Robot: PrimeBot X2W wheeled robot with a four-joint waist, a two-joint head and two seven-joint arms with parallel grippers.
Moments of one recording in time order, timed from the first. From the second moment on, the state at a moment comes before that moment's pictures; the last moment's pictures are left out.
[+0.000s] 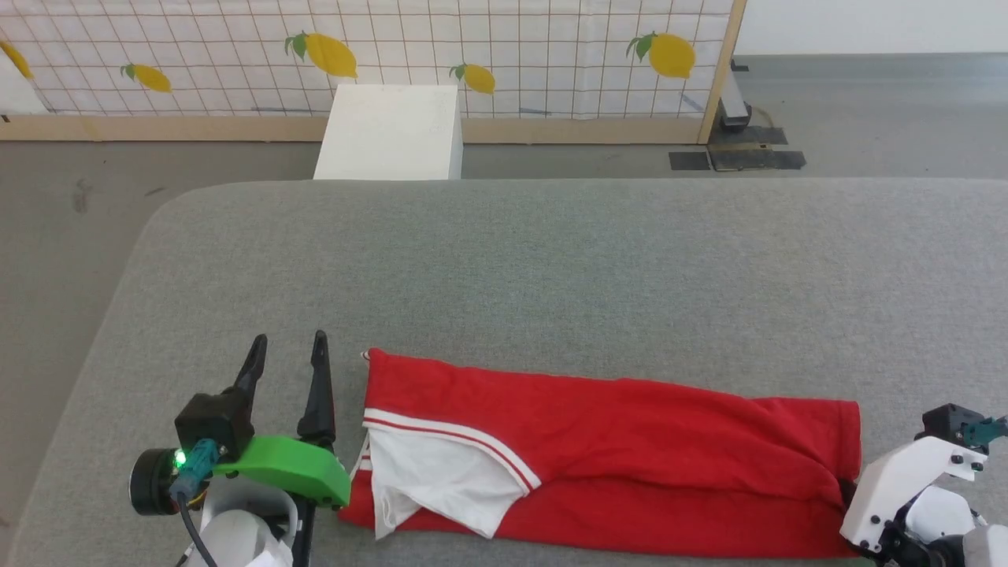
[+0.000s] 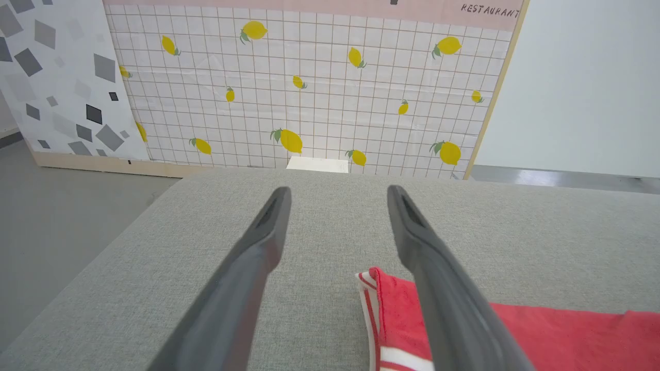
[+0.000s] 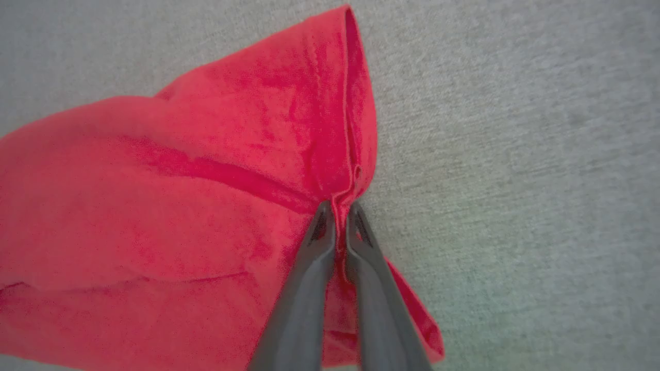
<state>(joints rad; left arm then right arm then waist) -0.13 0.12 -0.07 0.25 -0.22 -0.02 -0.25 -0.17 -0.07 -0.34 0.49 0.26 0.13 0.61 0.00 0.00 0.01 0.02</state>
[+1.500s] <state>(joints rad) -0.16 0.06 -0.02 0.26 -0.15 -0.08 -0.25 -0.07 -0.11 0.24 -0.28 0.09 0.13 0.82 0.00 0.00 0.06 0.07</state>
